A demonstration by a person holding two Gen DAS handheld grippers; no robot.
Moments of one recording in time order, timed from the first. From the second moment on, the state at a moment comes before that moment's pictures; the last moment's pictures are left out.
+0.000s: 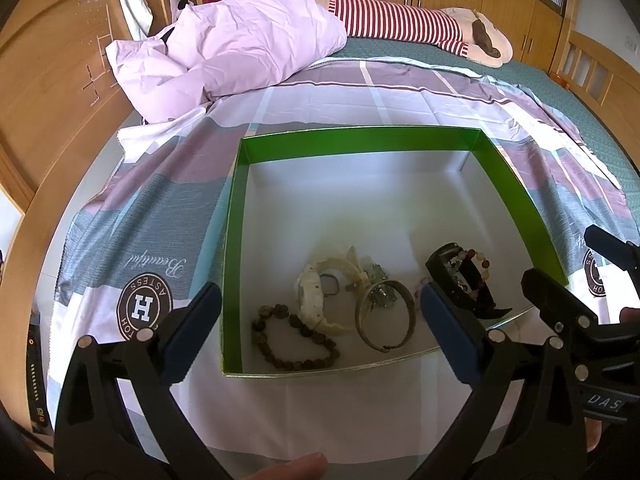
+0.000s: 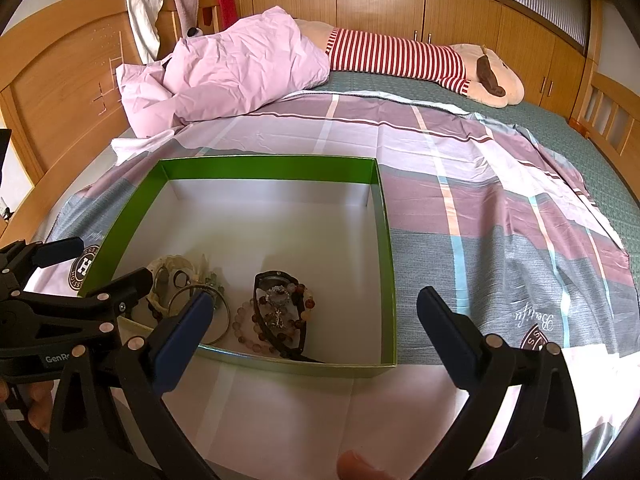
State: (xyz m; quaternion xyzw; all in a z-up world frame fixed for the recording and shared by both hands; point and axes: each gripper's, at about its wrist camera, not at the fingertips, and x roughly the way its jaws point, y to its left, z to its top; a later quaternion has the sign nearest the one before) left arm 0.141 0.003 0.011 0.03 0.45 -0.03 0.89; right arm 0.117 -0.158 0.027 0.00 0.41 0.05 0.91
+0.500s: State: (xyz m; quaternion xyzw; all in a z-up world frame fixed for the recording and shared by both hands) left arm 0.140 0.005 0.011 0.04 0.45 -0.03 0.89; right arm 0.117 -0.158 0.026 0.00 0.41 0.05 0.91
